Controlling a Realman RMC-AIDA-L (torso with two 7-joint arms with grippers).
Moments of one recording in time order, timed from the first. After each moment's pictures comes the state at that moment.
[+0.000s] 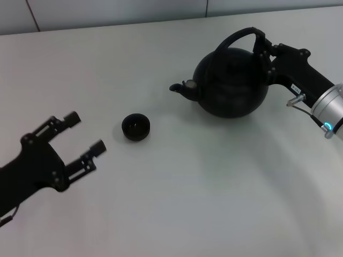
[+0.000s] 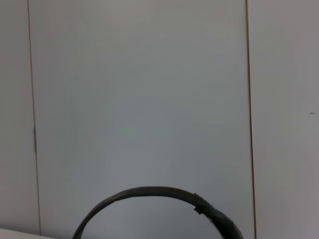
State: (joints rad) left arm -0.32 -2.06 0.76 0.25 1.56 1.69 -0.70; right arm 0.53 2.08 -0.34 -0.08 -1.46 -1.22 0.48
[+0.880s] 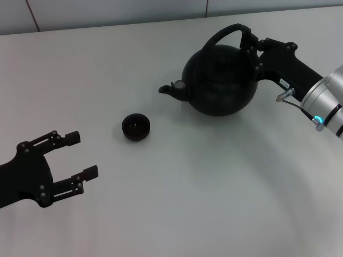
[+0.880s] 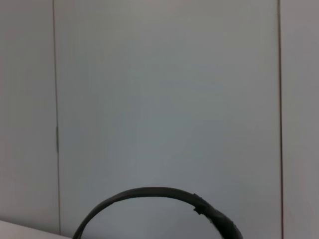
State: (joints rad) left arm -0.26 -2.04 0.91 0.62 1.66 1.68 -0.99; right arm 0.57 2.08 -0.38 -0.08 -1.46 -1.20 0.48
